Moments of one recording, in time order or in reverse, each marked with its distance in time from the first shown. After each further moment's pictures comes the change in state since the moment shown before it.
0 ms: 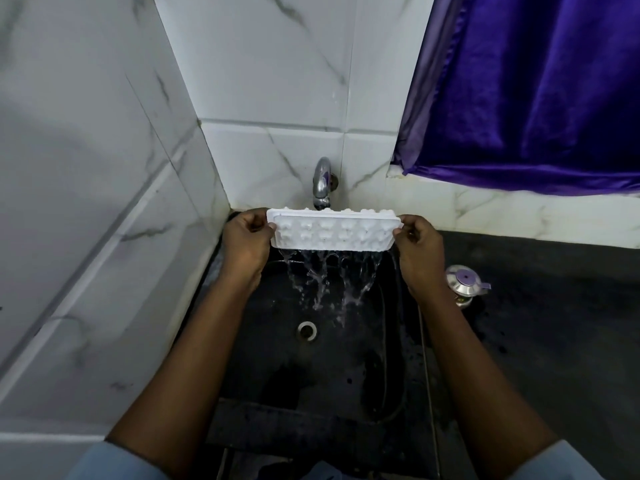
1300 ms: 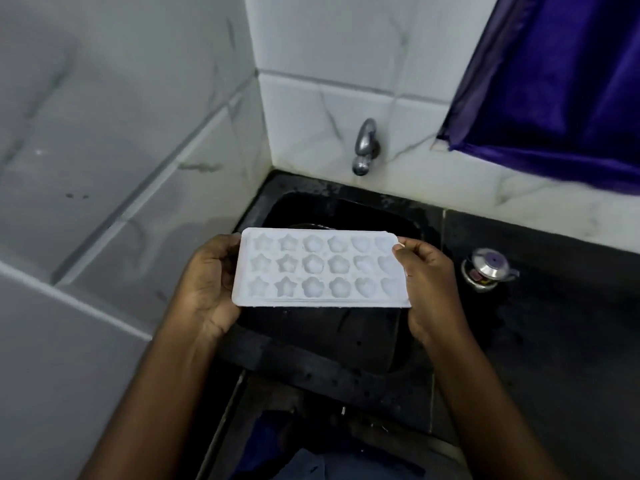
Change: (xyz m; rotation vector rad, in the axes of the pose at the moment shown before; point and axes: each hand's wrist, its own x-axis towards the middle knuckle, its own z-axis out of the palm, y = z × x) left_hand -0.152 0.010 -0.110 -0.504 0.068 -0.549; right_hand -0.131 -0.033 -0.006 0.233 -0.183 0.370
